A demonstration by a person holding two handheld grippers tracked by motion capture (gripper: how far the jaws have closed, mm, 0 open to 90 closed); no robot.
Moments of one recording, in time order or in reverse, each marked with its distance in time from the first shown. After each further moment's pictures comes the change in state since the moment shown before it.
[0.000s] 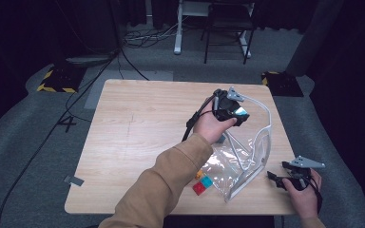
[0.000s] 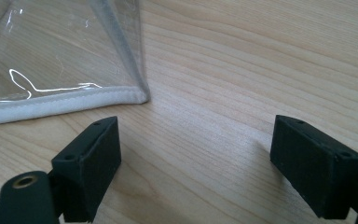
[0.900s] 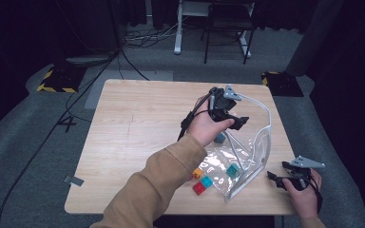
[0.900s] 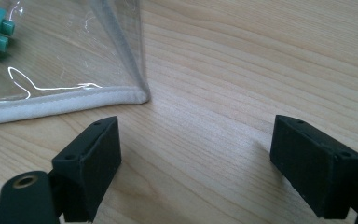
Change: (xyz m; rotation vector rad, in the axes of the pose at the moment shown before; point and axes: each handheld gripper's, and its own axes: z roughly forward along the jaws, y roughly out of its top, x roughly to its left) left arm -0.012 0.008 -0.040 -0.001 0.027 0.016; right arm 0.000 0.000 0.000 0.000 0.001 0.000
